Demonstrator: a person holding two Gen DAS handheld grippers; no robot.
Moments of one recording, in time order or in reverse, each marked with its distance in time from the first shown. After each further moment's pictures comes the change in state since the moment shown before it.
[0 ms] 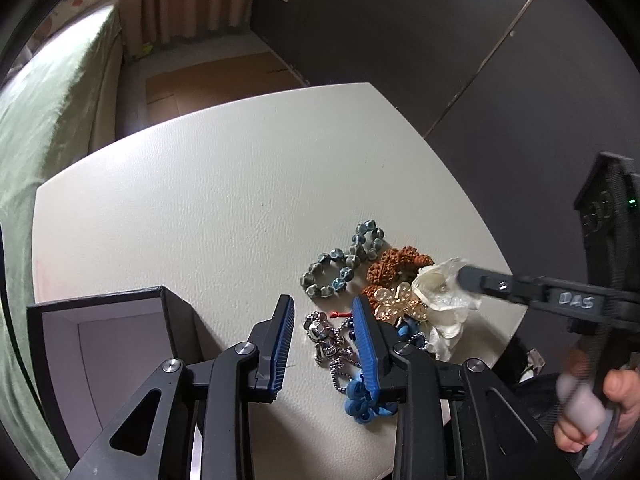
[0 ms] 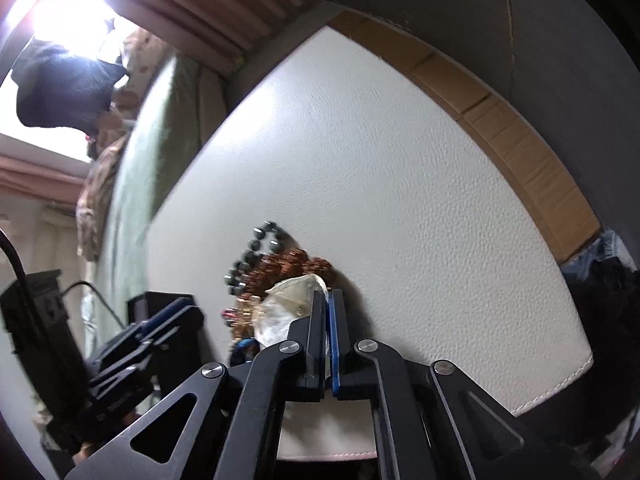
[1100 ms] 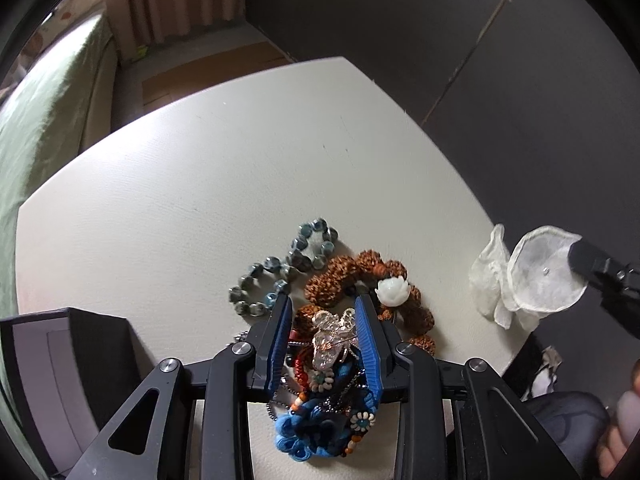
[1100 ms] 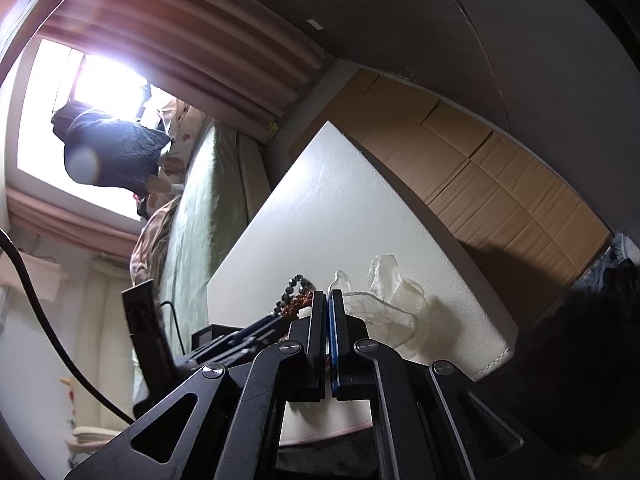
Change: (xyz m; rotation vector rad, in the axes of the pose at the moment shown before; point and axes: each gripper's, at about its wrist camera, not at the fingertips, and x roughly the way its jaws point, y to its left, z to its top) left arm 0.045 -0.053 0.010 0.038 0.058 0.087; right arm -0.080 -0.042 -0.008 0.070 -0.202 0.172
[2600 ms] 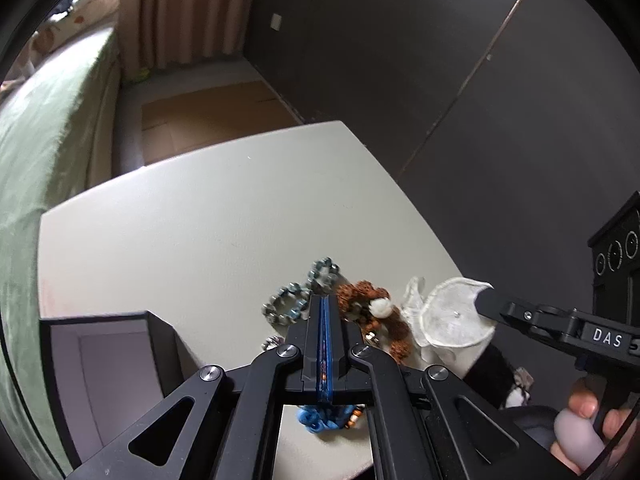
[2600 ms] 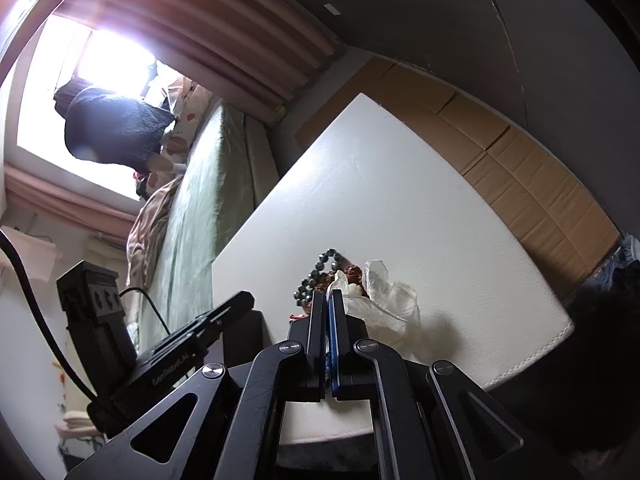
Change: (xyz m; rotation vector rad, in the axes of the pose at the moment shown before) left arm -0.063 0.028 -0.002 -0.045 -0.145 -0.117; right arm 0.026 0.033 -0.017 -0.047 0.040 -0.013
